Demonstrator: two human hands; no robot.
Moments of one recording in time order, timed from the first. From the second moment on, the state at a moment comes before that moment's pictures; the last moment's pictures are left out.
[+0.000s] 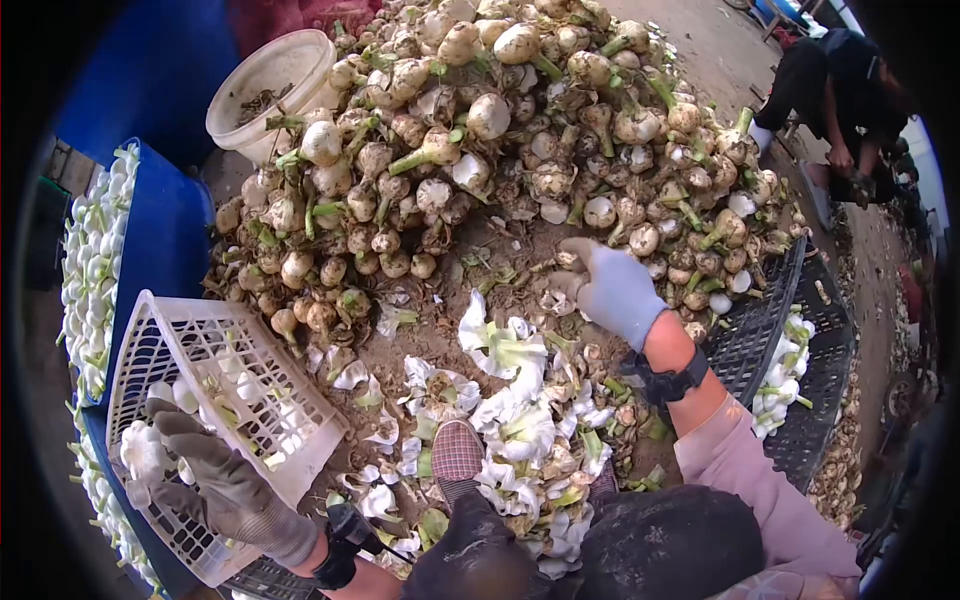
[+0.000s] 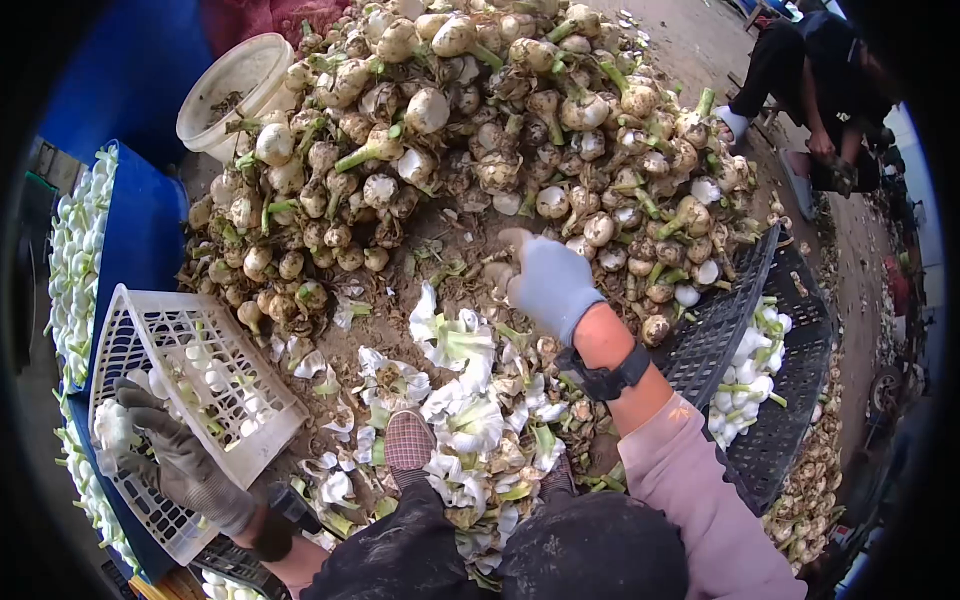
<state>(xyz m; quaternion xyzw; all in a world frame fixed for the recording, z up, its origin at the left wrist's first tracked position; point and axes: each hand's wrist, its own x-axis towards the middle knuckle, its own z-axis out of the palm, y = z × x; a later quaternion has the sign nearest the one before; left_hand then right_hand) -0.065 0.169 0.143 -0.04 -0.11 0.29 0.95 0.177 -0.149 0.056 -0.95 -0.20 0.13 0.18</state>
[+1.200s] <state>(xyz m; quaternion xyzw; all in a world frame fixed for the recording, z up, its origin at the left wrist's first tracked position) -0.018 0.039 -0.001 0.71 0.13 0.01 0.69 0.064 -0.131 -0.006 -0.75 -0.09 0.33 0.57</state>
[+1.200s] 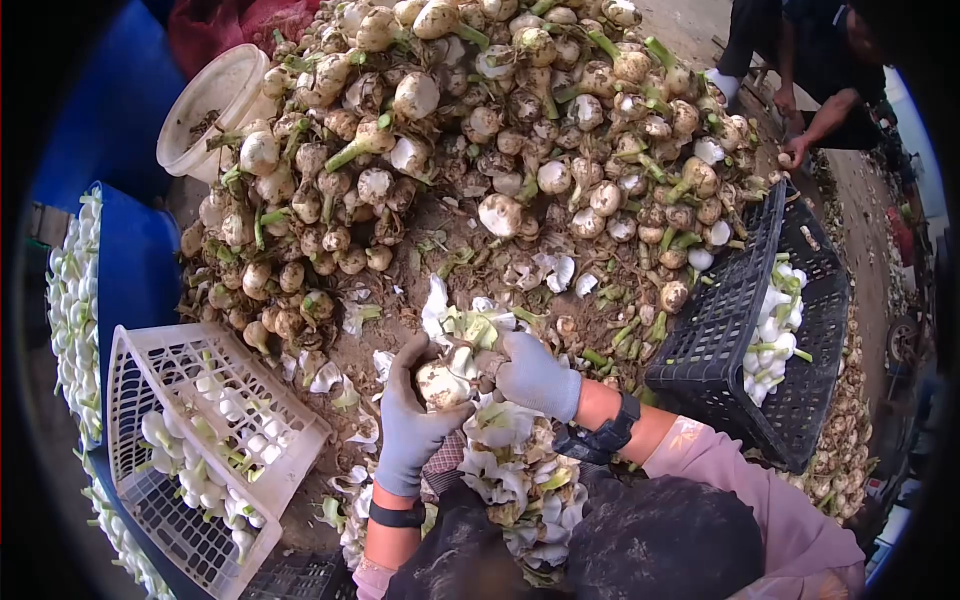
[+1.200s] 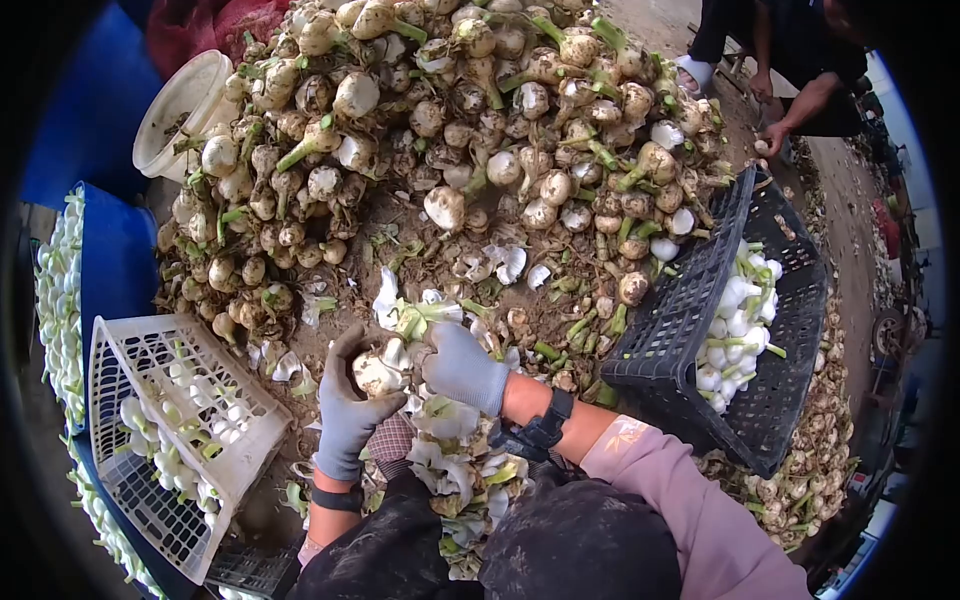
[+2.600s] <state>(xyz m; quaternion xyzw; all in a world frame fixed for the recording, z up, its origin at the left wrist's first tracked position) -0.032 0.045 0.008 0.25 0.25 0.04 0.94 0.053 -0.128 0.026 -0.79 -0.36 0.50 0.05</state>
